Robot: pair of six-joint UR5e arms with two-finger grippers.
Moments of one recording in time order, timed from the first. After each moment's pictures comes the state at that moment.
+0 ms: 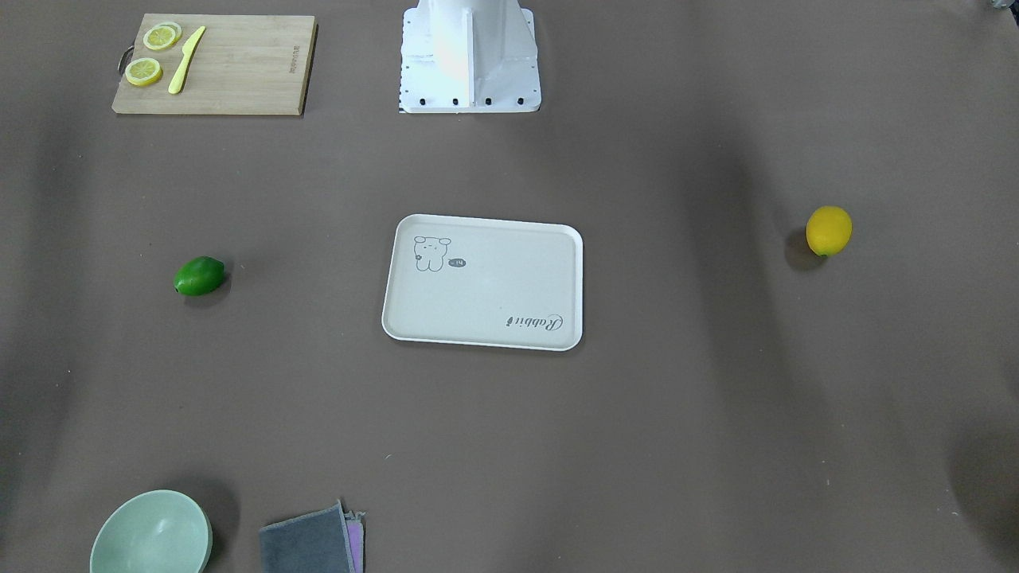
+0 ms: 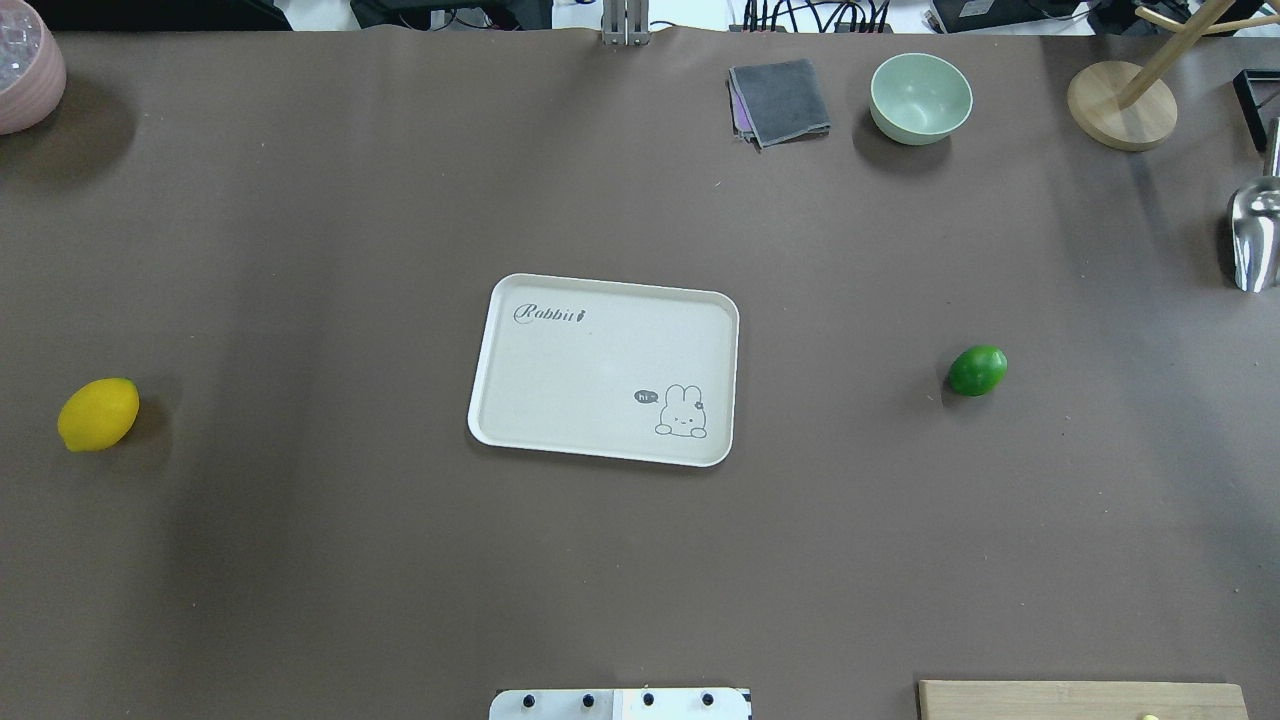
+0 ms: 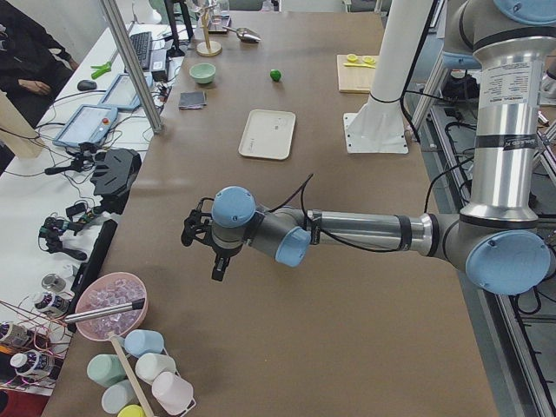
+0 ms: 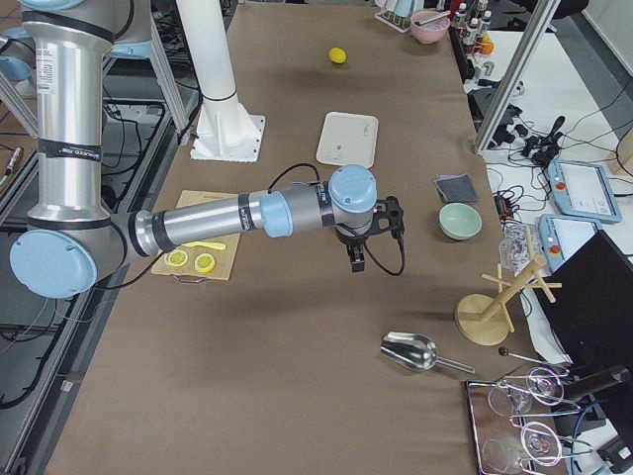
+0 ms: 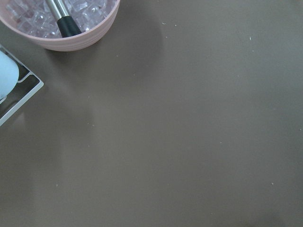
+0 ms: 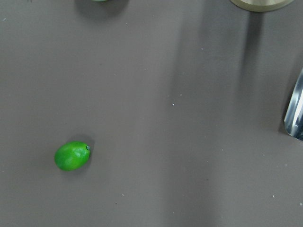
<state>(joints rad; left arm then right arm) -1.51 -1.56 -1.60 -2.03 -2.43 -0.21 1.49 -1.64 1.89 -1.51 2.57 0.09</state>
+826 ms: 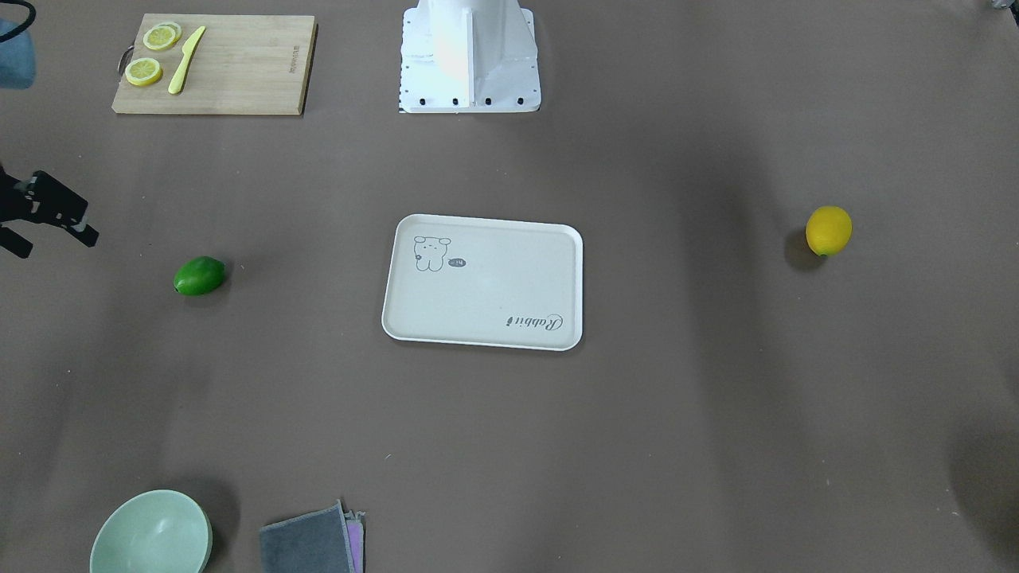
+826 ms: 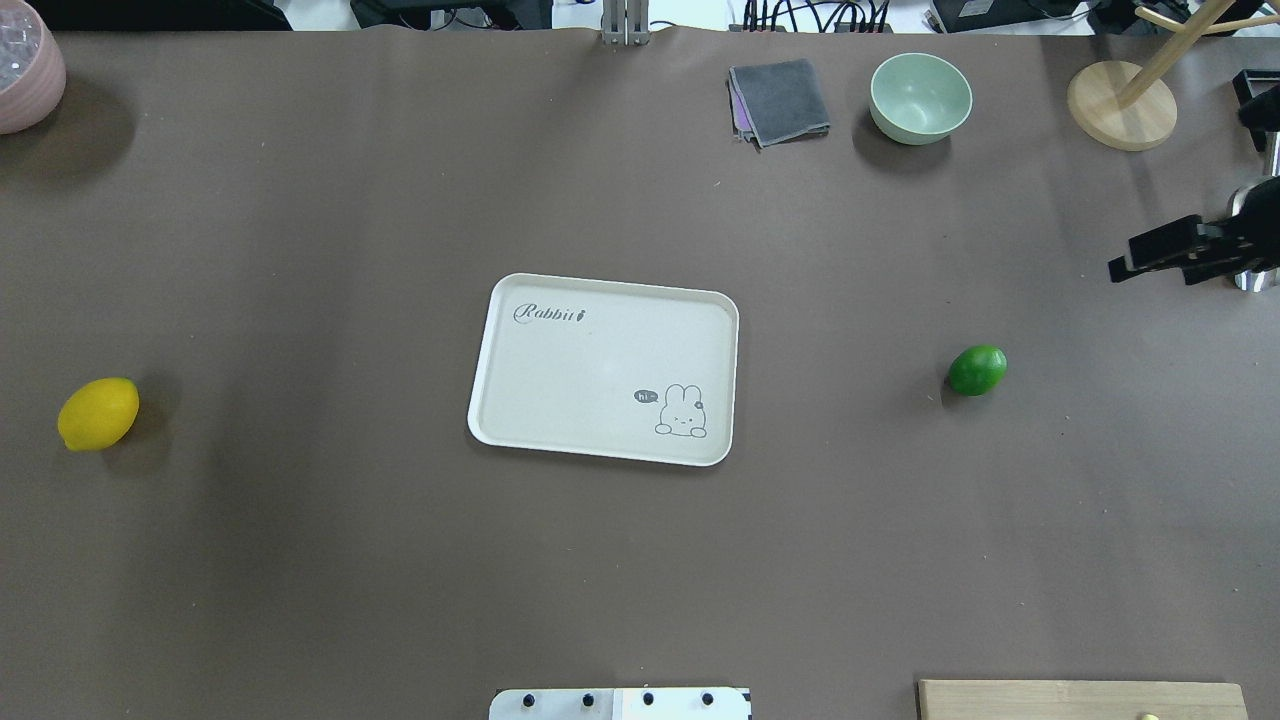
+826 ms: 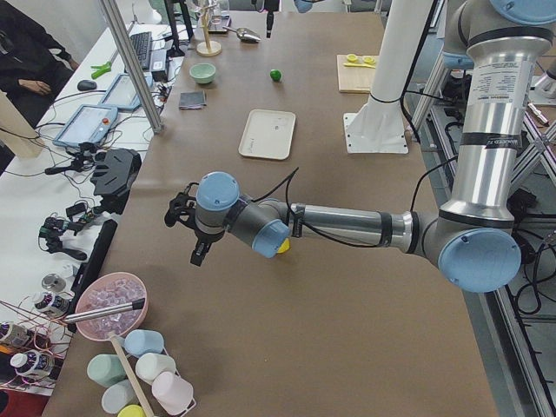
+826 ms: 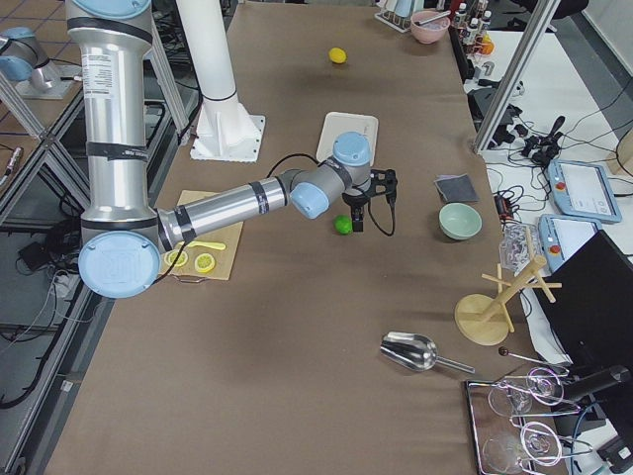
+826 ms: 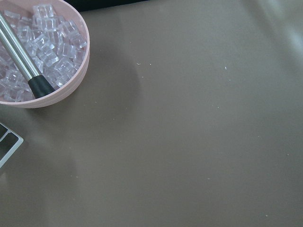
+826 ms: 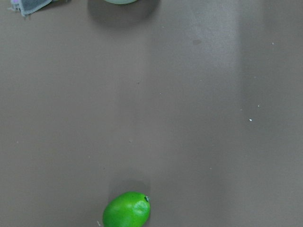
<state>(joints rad) -1.49 -1.65 -1.56 -2.08 -2.39 -0.22 1.07 -1.57 1.89 -1.13 2.24 0.87</state>
